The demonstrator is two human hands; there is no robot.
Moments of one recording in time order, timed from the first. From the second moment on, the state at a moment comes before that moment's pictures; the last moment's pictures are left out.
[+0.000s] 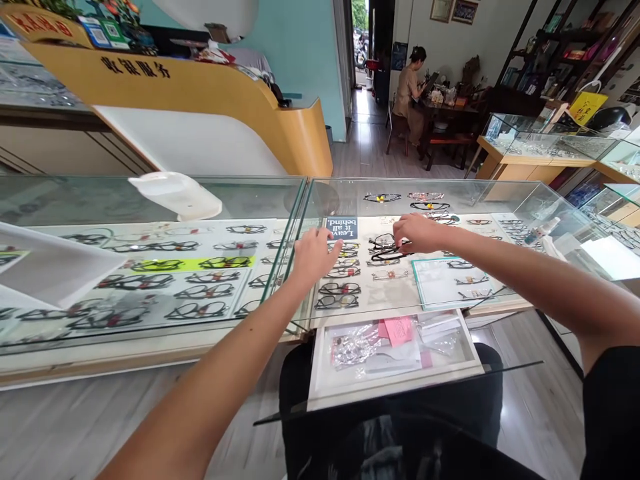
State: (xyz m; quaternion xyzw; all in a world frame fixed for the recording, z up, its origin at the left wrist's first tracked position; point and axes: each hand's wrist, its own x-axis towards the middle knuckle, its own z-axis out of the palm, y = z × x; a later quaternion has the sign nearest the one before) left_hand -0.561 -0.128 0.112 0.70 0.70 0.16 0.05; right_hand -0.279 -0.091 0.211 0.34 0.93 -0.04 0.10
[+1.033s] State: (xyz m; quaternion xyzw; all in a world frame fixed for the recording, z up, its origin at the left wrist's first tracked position) left_hand -0.559 -0.130 0.114 0.70 0.69 0.15 0.04; right_hand -0.306 -0.230 0.140 0.23 0.94 -0.24 -0.03
